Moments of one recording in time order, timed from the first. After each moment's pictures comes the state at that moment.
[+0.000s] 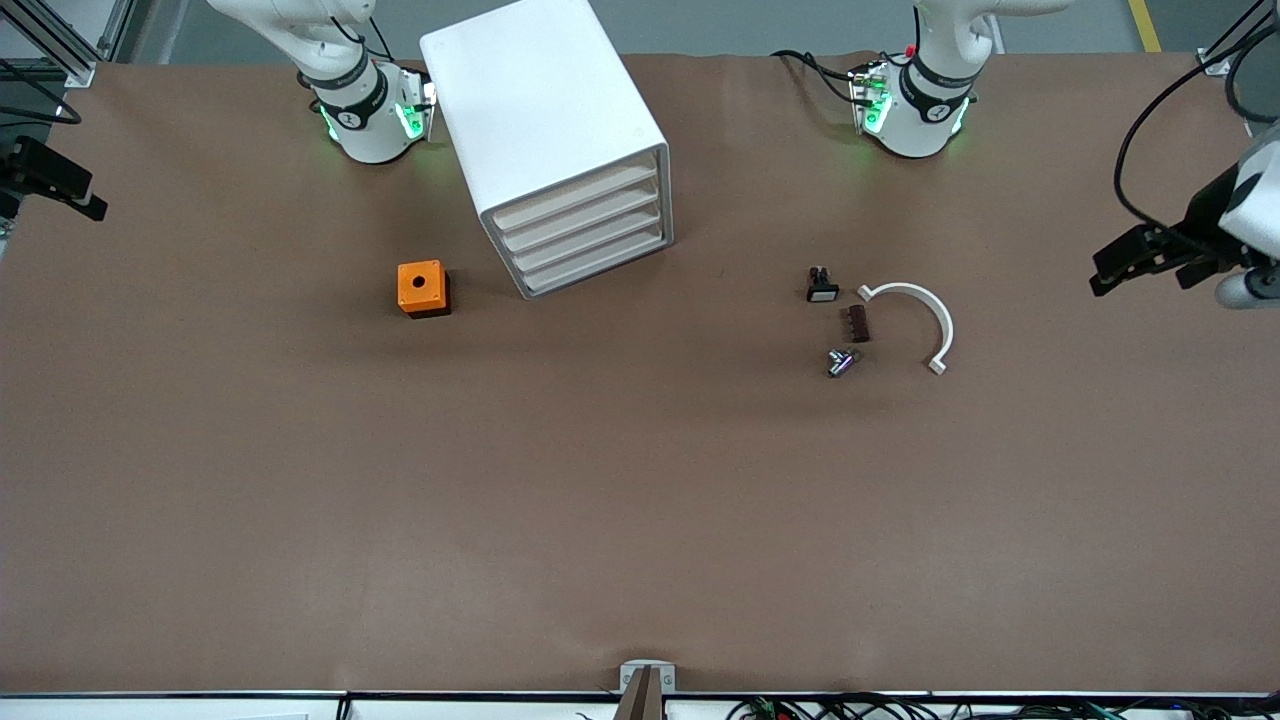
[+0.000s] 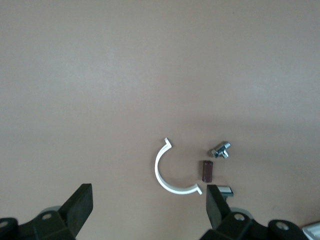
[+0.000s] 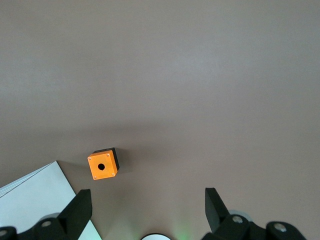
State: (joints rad) left arm -0.07 -0.04 0.06 -1.65 0.00 1.64 -0.09; right arm -0.10 -0.12 -0.03 -1.62 0.02 1.46 -0.06
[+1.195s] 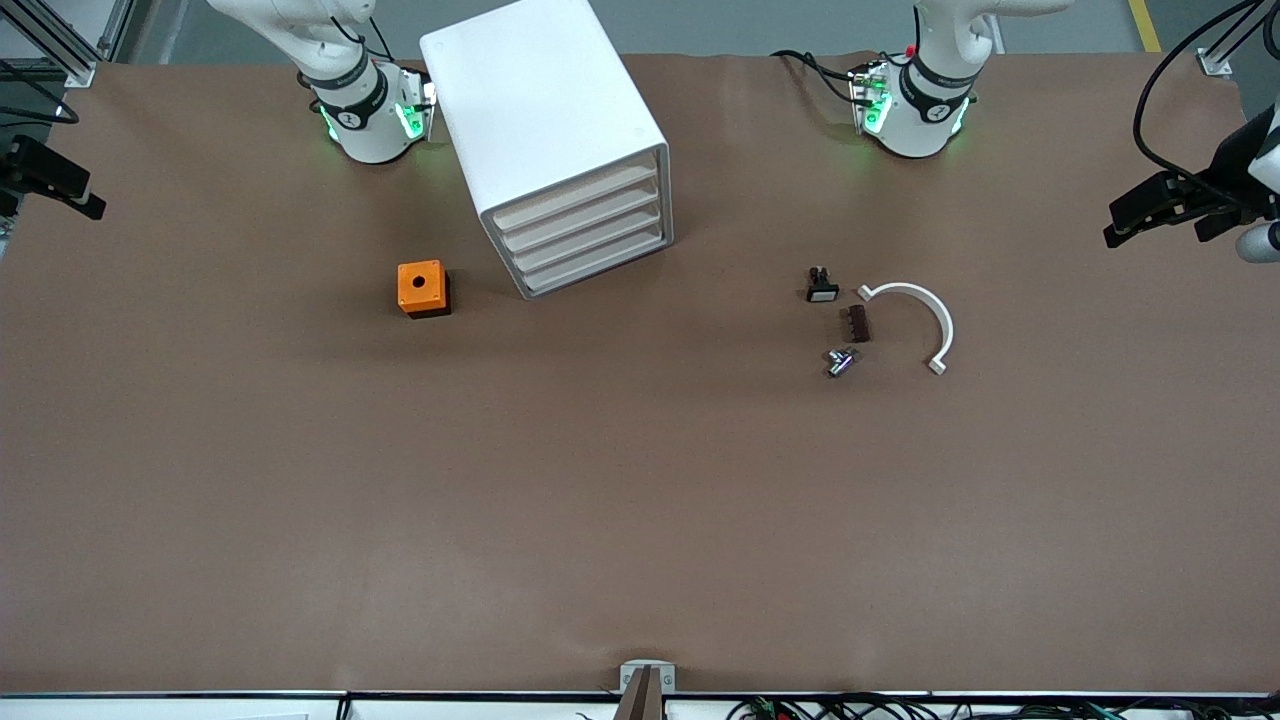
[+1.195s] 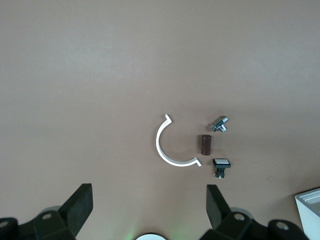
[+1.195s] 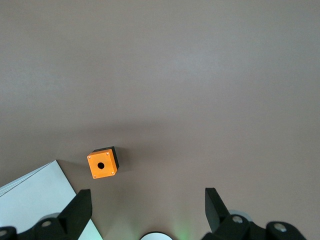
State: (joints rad) left arm -0.07 -0.05 0.06 -1.58 0.00 1.49 -0.08; right arm -0.10 -0.12 -0.03 -1.62 0.02 1.45 -0.06
